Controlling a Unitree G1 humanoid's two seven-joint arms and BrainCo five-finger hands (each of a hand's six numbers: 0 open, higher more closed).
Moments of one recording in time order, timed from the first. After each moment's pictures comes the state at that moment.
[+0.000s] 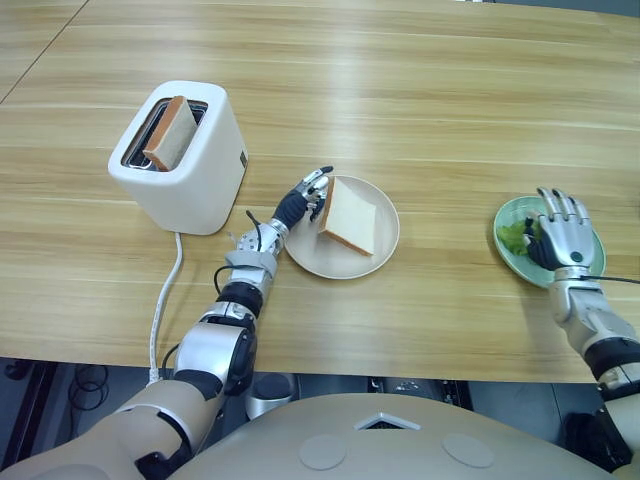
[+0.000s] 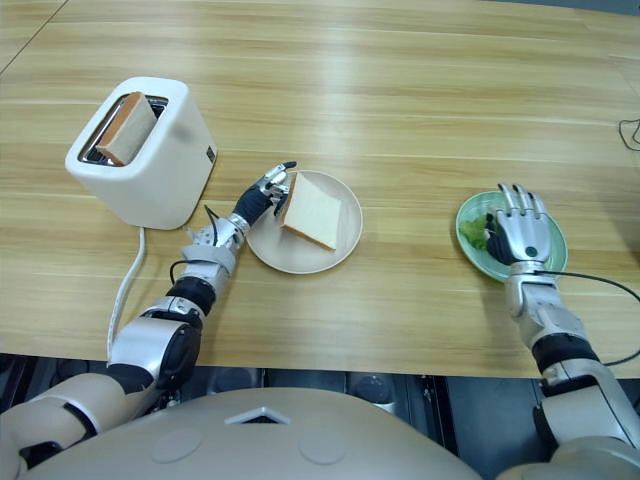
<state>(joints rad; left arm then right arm) -0.51 0.08 -0.03 1.02 0.02 -0.54 -0.39 -0.11 -0.82 0.26 0.77 -0.79 -0.14 -0.75</state>
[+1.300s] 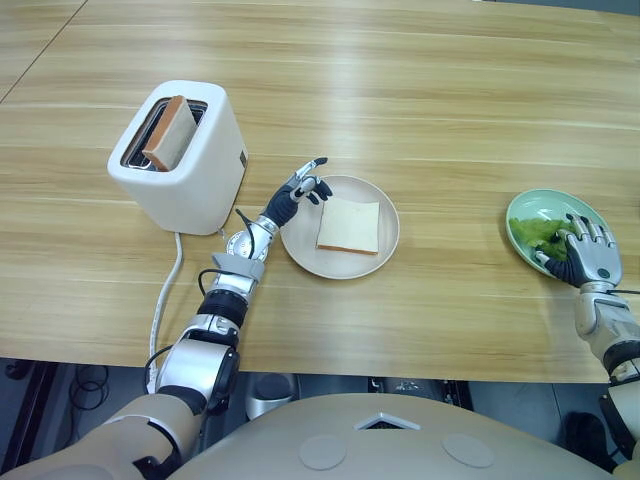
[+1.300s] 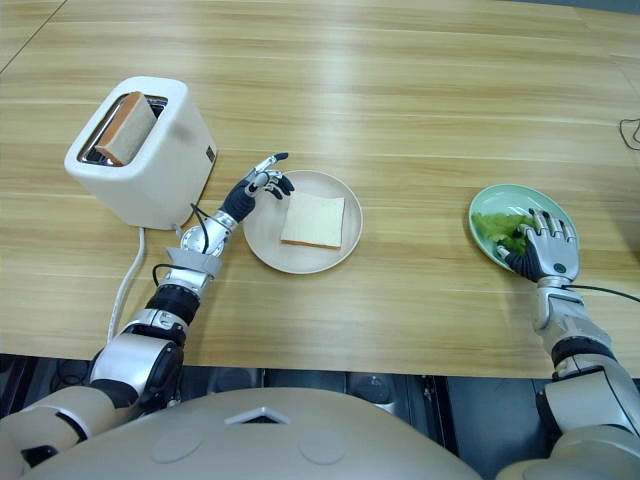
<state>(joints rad) -0.42 0.14 -0.10 0.82 0.14 -0.60 -0.25 -0.23 -0.80 0.32 1.13 -0.74 -0.25 -0.71</state>
